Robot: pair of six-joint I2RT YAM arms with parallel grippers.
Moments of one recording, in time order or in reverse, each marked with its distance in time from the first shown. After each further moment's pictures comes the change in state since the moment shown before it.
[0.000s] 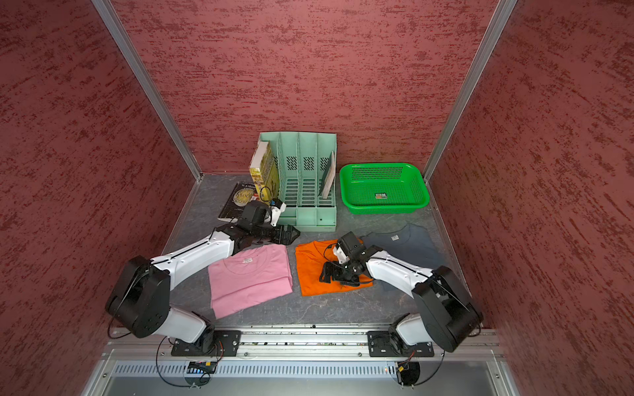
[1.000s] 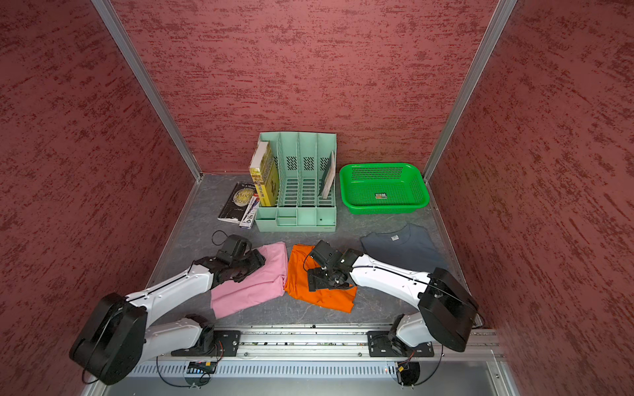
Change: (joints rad) left arm 0.089 -0.333 -0.475 -0.091 -0.264 -0.721; right arm 0.276 -0.006 0.190 -0.214 0.364 0.119
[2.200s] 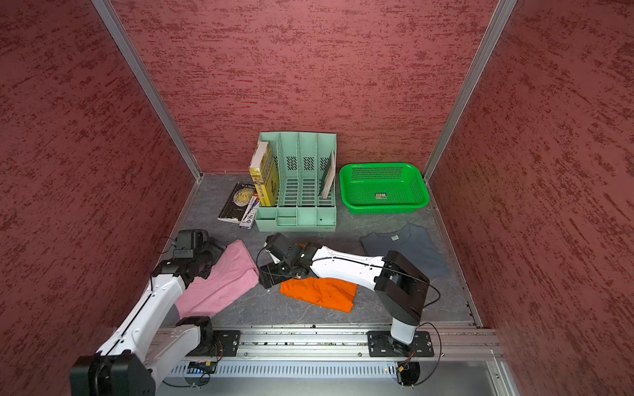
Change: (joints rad) left arm 0.441 -0.266 0.120 -0.279 -0.060 0.026; right arm 0.178 0.365 0.426 0.241 -0.129 -0.143
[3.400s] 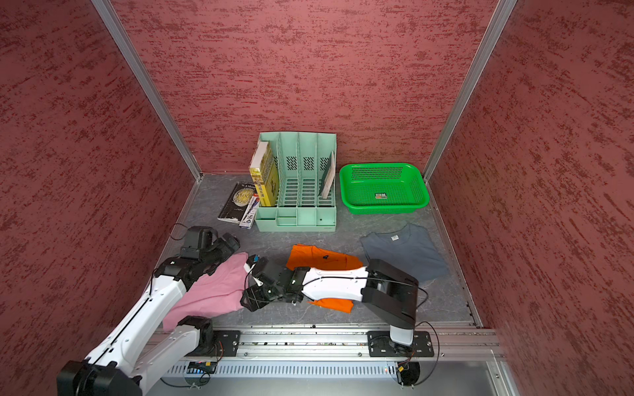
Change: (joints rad) left arm -0.225 0.010 0.067 0.003 0.018 0.128; right arm 0.139 -0.056 -0.146 0.243 0.066 0.062
